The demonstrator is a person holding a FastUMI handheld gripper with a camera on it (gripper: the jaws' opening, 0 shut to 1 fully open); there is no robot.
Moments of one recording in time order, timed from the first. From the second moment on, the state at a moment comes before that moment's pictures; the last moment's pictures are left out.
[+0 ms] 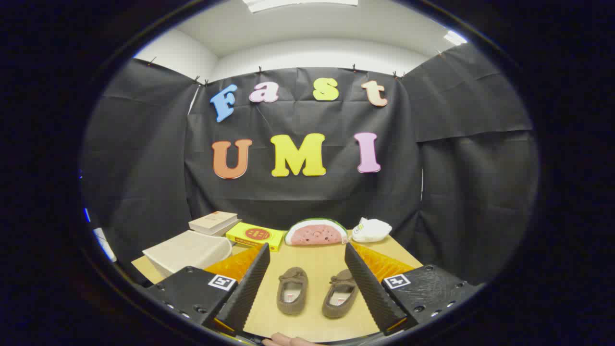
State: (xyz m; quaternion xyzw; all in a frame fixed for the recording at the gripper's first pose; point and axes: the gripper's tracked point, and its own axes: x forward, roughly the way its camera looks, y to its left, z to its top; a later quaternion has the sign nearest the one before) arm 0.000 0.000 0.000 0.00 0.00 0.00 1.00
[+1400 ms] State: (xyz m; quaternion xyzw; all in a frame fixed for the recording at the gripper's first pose) arm 0.137 0.115 -0.059 0.12 0.09 0.20 0.97
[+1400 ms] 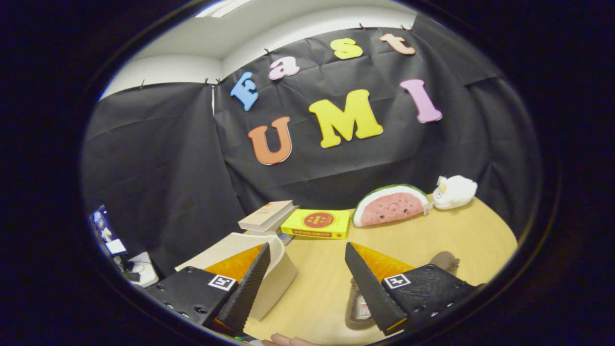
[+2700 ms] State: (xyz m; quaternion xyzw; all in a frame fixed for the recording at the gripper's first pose) arm 0.180 0.259 -0.152 0.40 0.36 0.49 0.68
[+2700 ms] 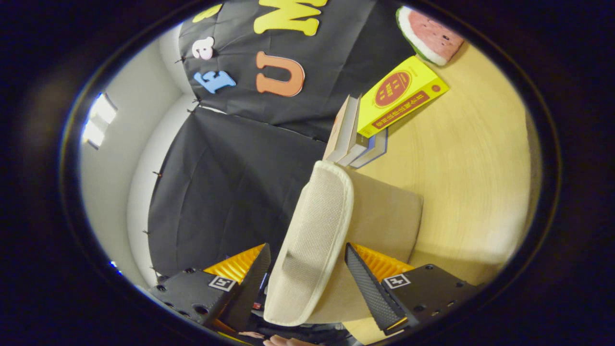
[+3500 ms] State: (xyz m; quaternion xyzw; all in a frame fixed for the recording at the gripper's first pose) arm 0.178 0.243 -0.135 0.38 0.37 0.47 0.70
